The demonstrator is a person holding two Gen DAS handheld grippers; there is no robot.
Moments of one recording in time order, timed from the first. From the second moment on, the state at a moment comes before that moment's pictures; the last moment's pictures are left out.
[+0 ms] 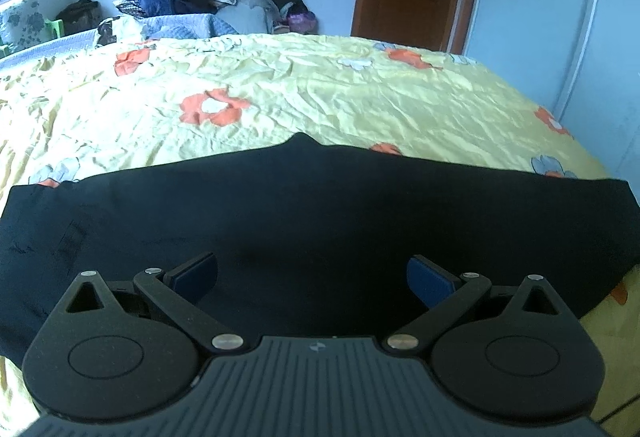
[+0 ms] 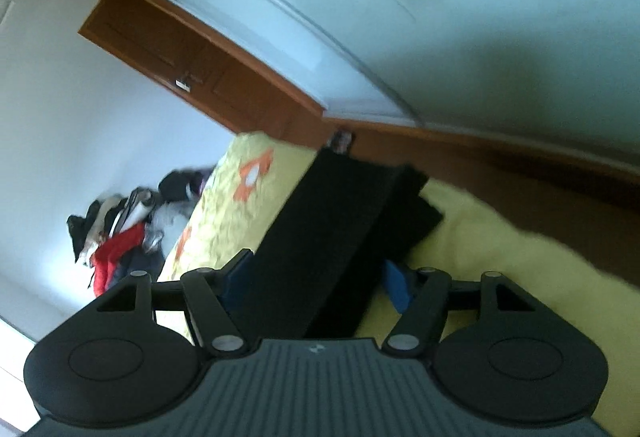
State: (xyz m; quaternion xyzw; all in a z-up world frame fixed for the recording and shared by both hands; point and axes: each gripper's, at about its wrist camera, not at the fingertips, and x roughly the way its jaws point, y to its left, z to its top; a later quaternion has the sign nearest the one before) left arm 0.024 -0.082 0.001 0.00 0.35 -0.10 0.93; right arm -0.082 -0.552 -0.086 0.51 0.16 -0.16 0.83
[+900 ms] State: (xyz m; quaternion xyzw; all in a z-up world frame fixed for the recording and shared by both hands) left arm 0.033 -0.022 0.011 -0.03 0.35 0.00 0.94; right arm 0.049 -0.294 -0.037 0.32 0.27 0.25 0.87
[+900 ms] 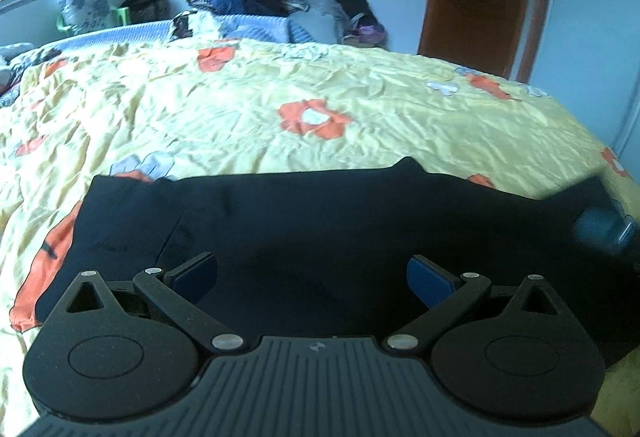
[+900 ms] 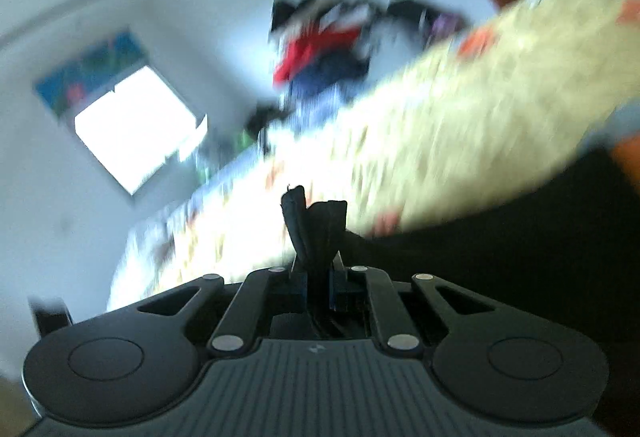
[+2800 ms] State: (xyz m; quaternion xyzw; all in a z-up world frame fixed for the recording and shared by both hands) left arm 0.026 0.052 -0.002 0.03 0.39 0.04 0.92; right arm 0.019 -0.111 -0.018 -0.10 0.31 0.24 0.91
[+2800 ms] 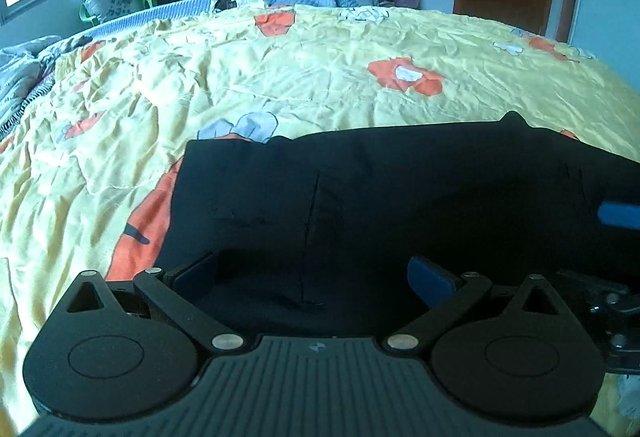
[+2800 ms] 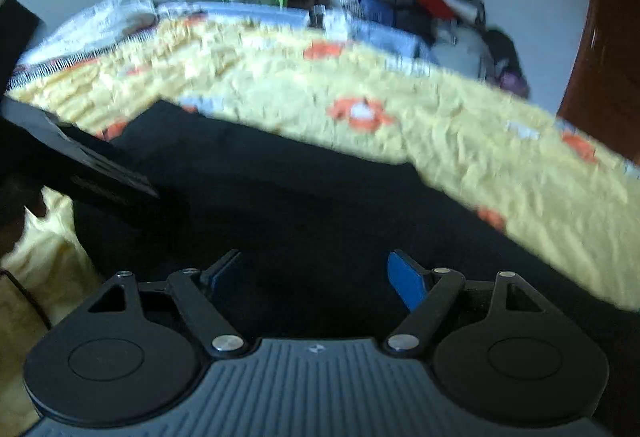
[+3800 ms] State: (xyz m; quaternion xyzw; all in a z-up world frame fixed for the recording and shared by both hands) left arm 0.009 0.084 0.007 0.02 0.36 0.08 0.93; right arm -0.009 -0.069 -0.006 -0.14 0.29 0.27 0.91
